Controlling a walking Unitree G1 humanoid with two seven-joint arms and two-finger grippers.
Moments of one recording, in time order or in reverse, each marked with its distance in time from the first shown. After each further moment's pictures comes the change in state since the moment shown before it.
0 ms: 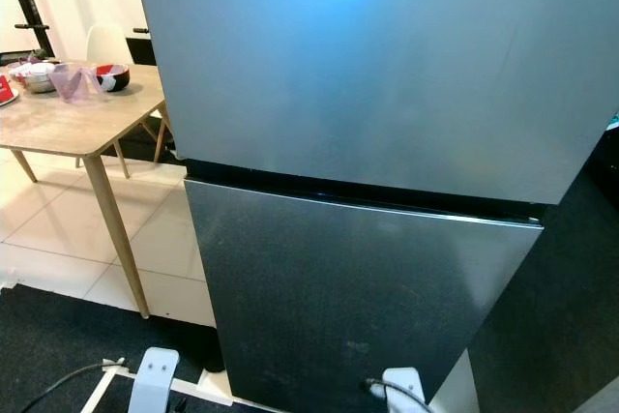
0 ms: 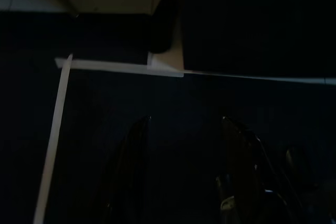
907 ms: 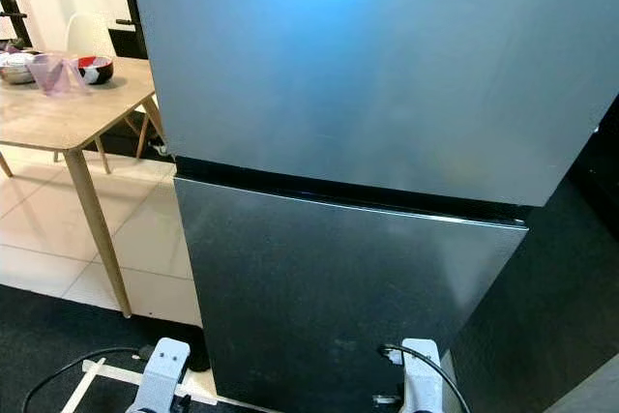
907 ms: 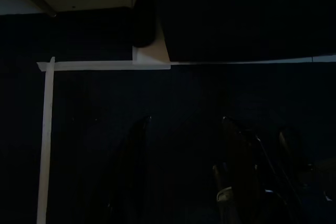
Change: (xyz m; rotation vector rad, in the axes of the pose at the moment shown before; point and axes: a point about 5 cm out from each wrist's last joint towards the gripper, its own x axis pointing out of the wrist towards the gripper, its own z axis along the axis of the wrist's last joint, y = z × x) left arm 0.003 0.002 0.003 0.056 0.049 -0.028; right arm 0.003 -0.013 0.015 0.056 0.000 -0.013
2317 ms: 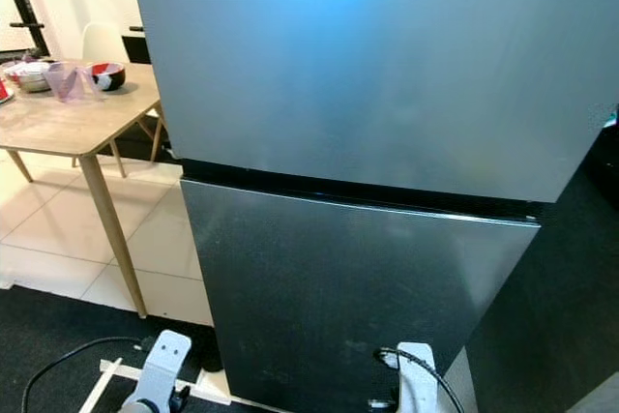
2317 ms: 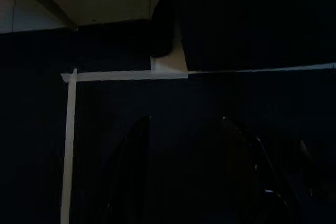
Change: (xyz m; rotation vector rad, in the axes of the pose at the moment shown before) left arm 0.001 0.008 0.011 0.037 -0.048 0.004; right arm 0.000 0.013 -0.006 0.018 0.014 0.058
